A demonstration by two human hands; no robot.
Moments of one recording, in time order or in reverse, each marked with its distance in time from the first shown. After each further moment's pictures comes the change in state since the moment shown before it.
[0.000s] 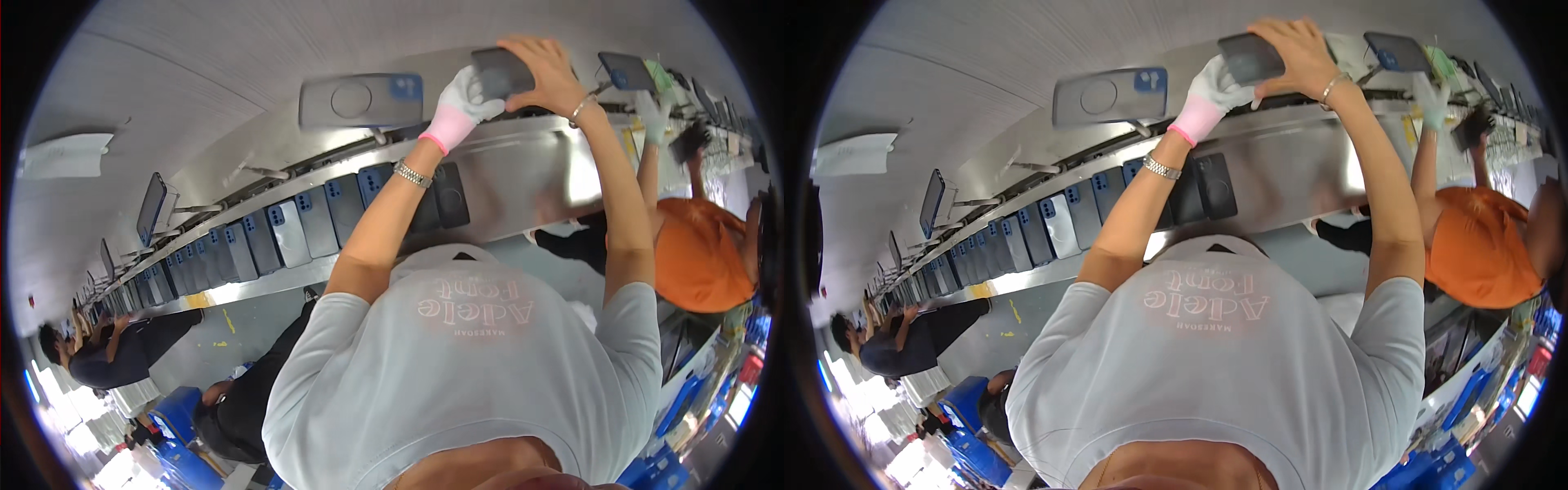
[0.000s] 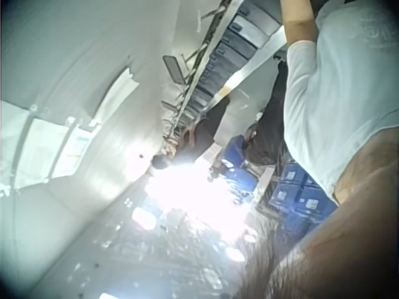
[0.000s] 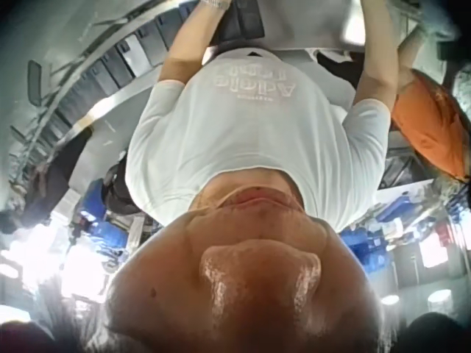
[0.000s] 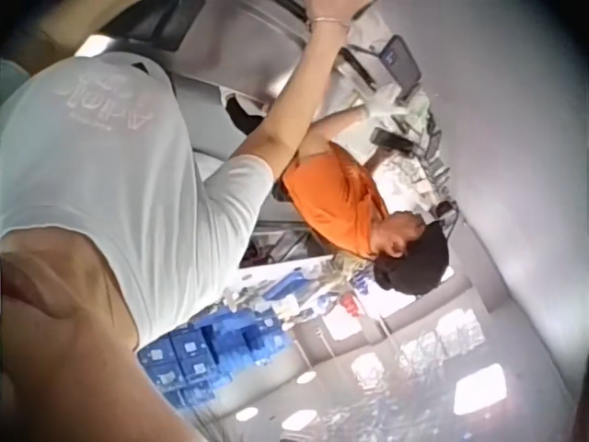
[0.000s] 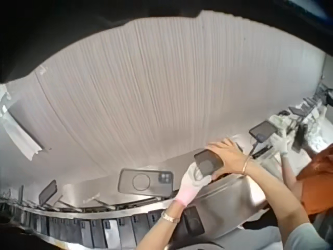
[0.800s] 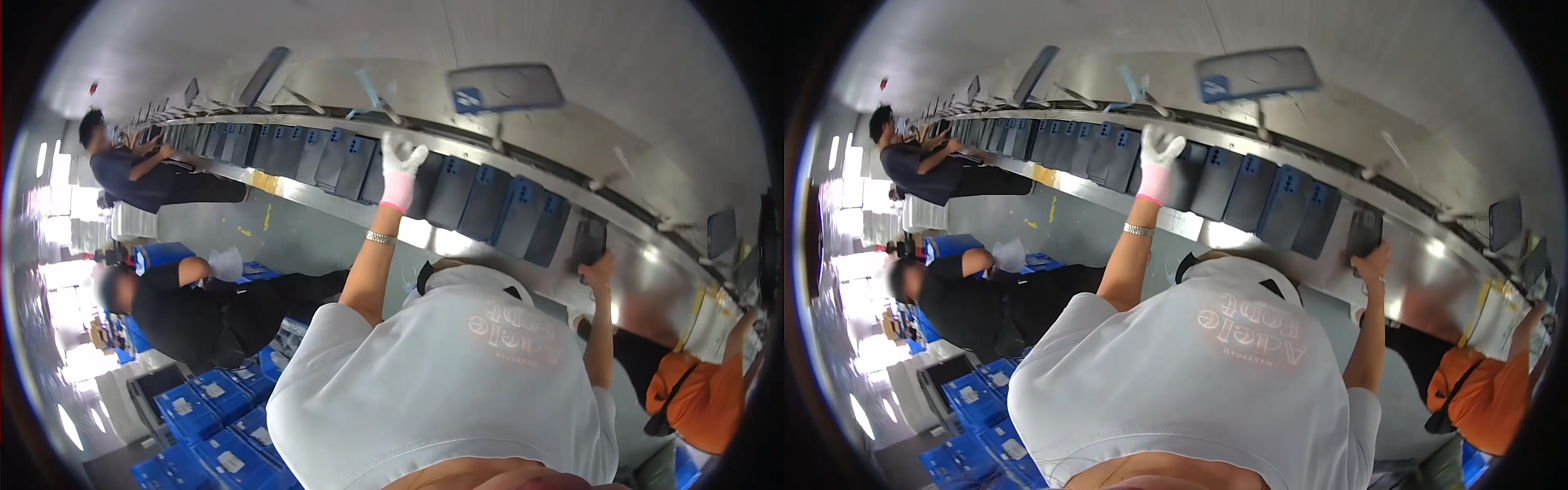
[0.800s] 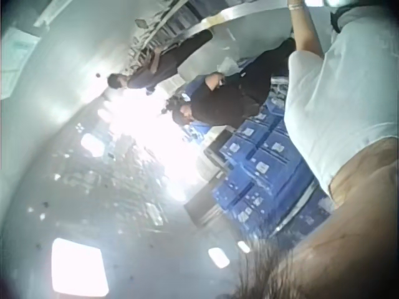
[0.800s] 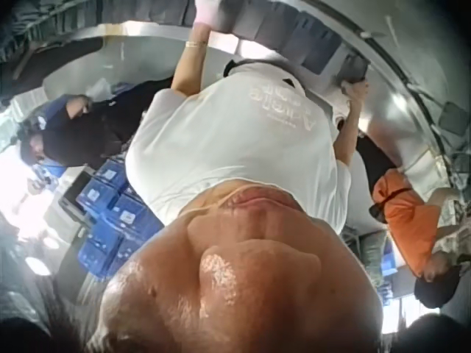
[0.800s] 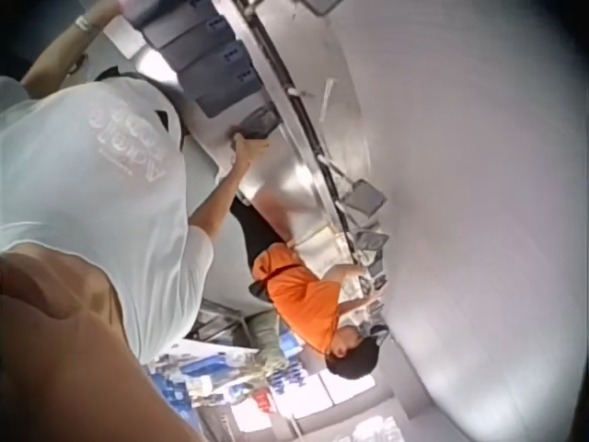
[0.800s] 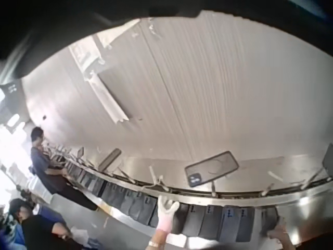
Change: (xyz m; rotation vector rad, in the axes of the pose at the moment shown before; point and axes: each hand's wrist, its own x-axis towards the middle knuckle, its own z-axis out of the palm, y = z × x) left_hand -0.259 0.067 -0.270 0.239 1.065 -0.036; right_hand -0.182 -0.070 0.242 0.188 -0.451 0.718
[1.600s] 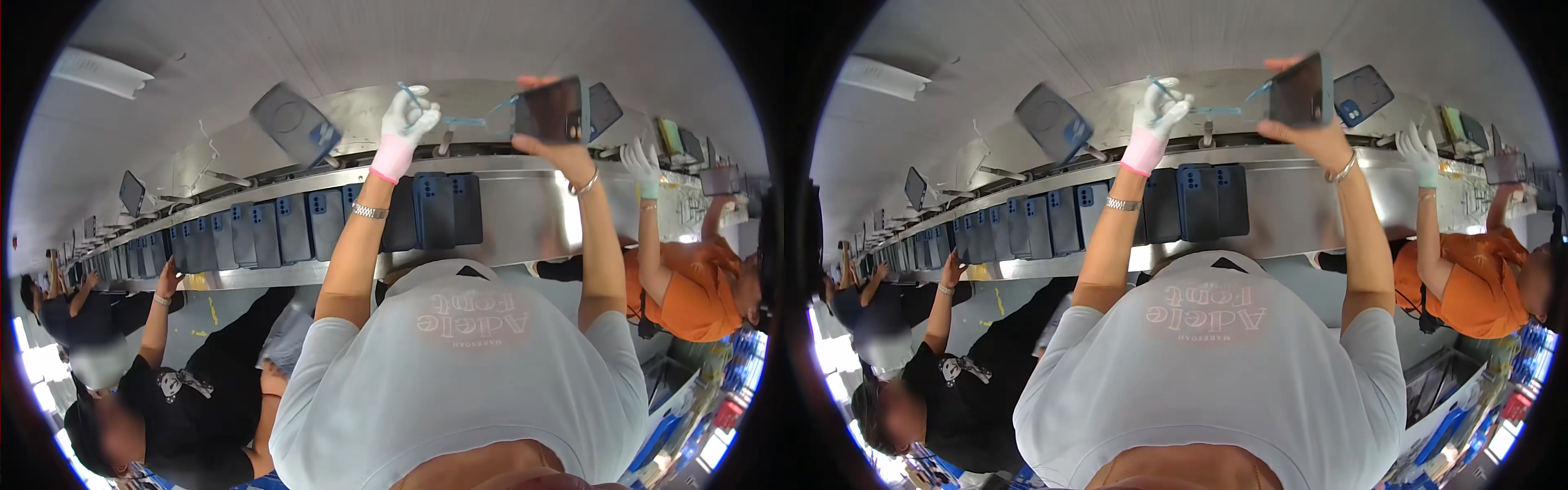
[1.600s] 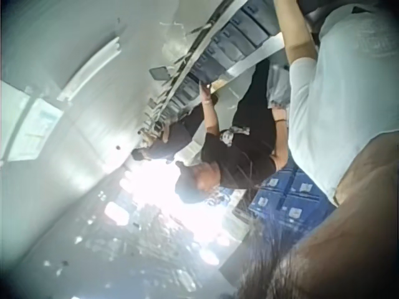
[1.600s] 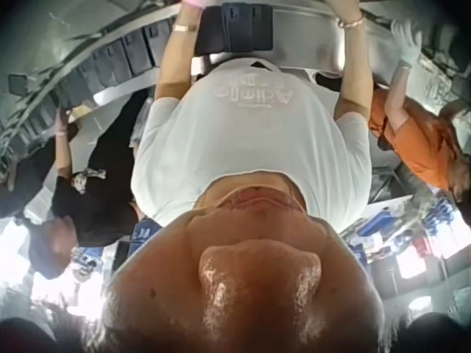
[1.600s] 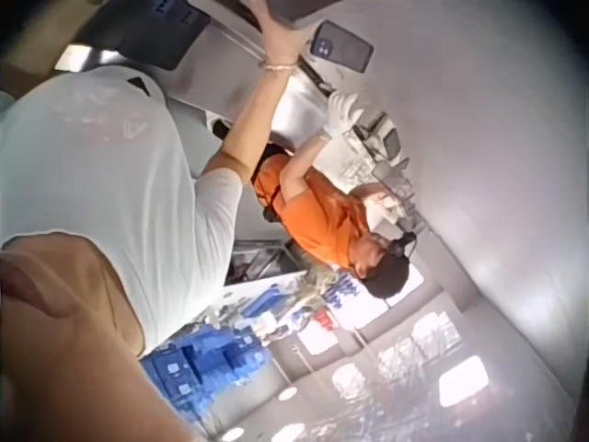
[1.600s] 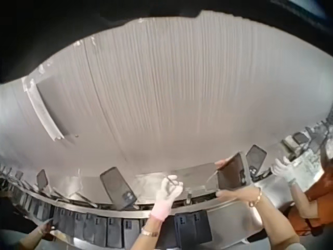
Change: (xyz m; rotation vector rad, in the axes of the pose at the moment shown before) left_hand 0.002 0.059 0.199 -0.364 -0.820 0.049; right_hand 0.009 -0.195 -0.266 0.859 0.242 -0.884
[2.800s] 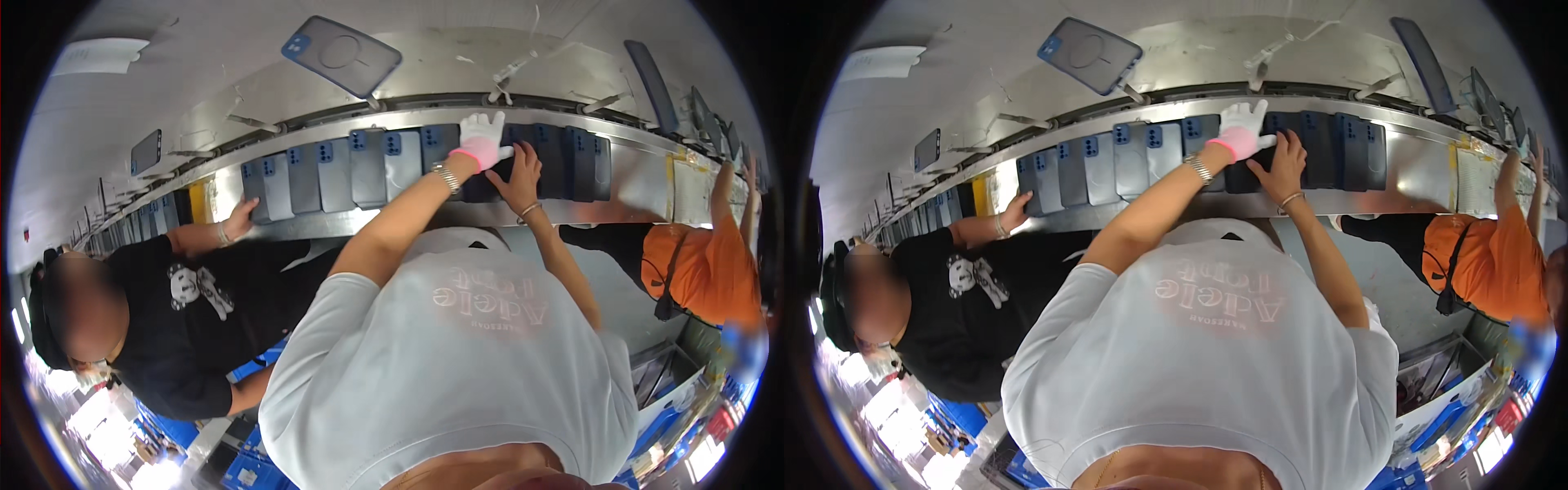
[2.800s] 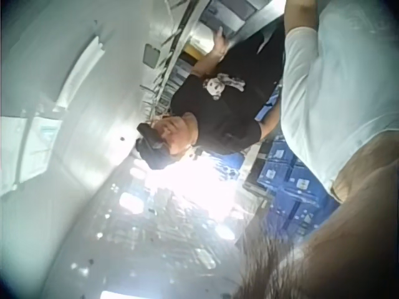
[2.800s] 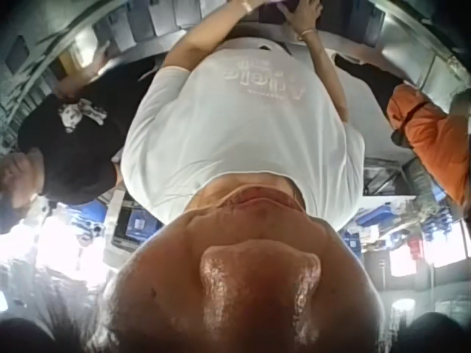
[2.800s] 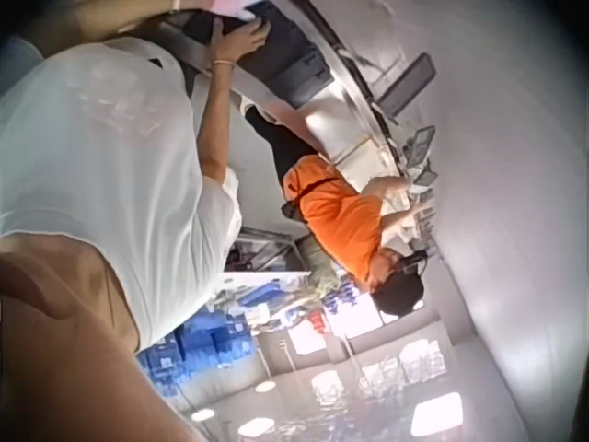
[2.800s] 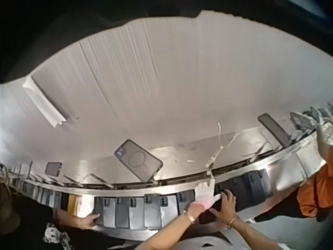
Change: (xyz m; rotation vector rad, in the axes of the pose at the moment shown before) left_hand -0.089 -0.069 -0.133 1.494 -0.451 -0.180; right_hand -0.132 0.076 0.318 -0.669 -0.002 0.509
